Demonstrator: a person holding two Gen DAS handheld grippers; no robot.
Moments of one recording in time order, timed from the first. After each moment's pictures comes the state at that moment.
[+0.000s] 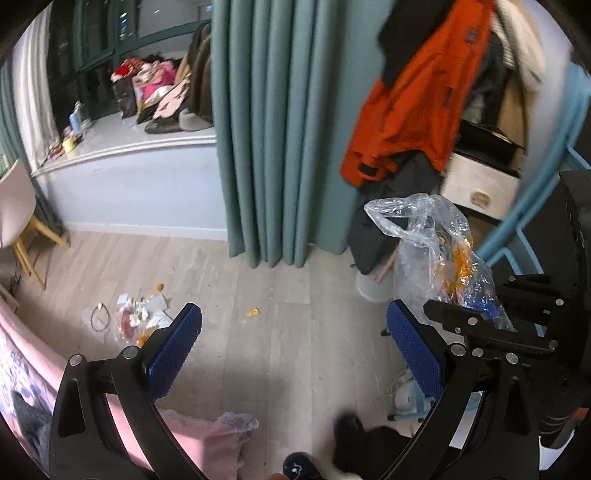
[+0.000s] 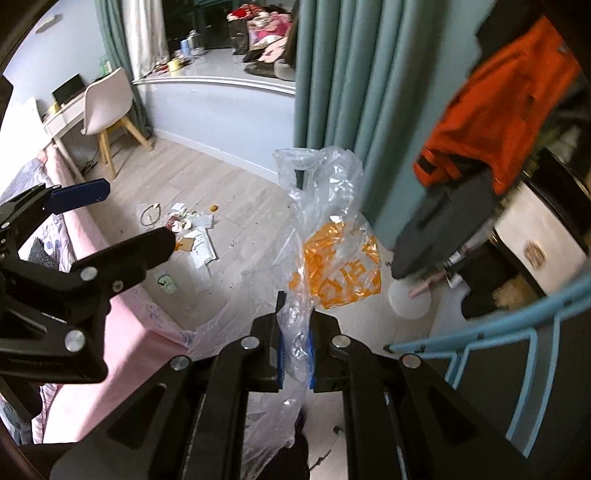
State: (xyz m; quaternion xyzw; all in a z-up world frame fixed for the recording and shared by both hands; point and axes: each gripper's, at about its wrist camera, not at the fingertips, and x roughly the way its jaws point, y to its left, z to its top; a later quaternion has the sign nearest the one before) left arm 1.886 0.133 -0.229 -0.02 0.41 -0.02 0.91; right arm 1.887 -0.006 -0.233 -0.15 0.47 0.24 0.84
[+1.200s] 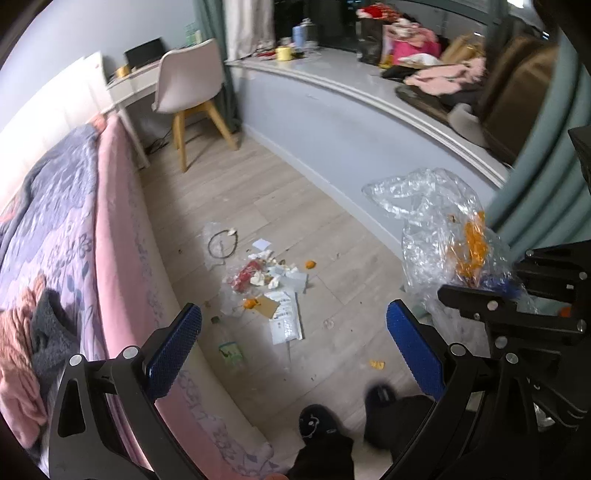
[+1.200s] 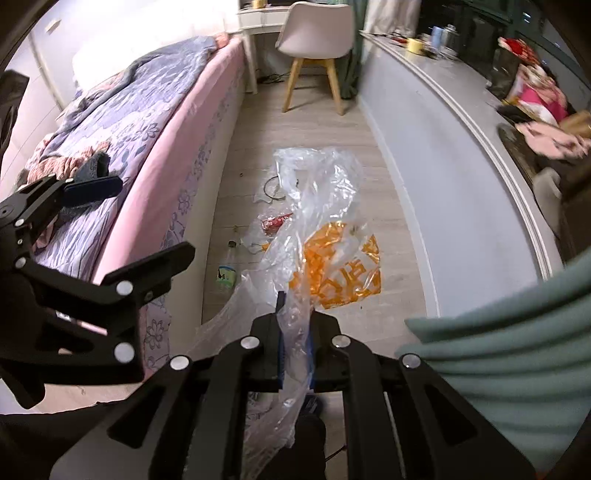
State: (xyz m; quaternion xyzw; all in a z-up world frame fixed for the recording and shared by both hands) left arm 2.060 0.408 -0.301 -0.19 0.43 0.39 0.79; right arm 2.116 0.326 -0.300 -0.36 0.39 0.59 0.60
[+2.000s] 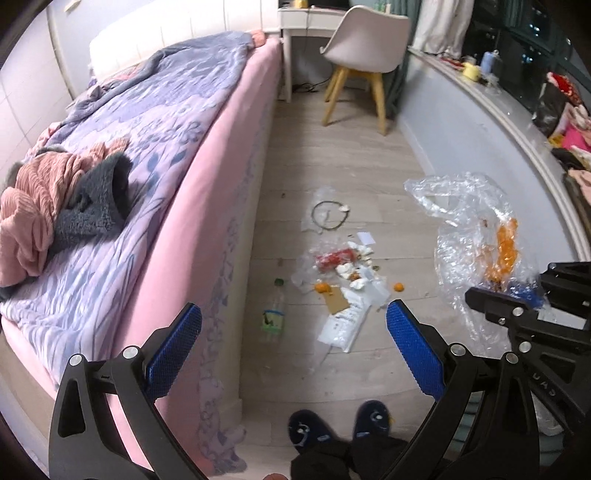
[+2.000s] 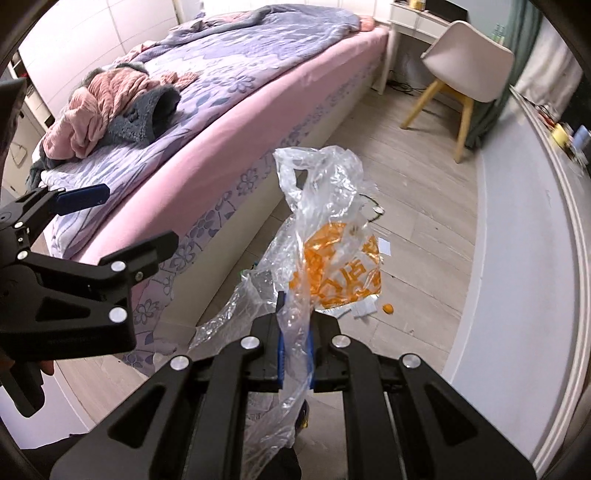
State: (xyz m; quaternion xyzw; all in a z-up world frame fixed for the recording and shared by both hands) left arm 1.978 0.504 -0.382 -0.34 0.36 0.61 0.62; right arm 2.075 0.460 -0.362 -0.46 0.29 0.72 0.43
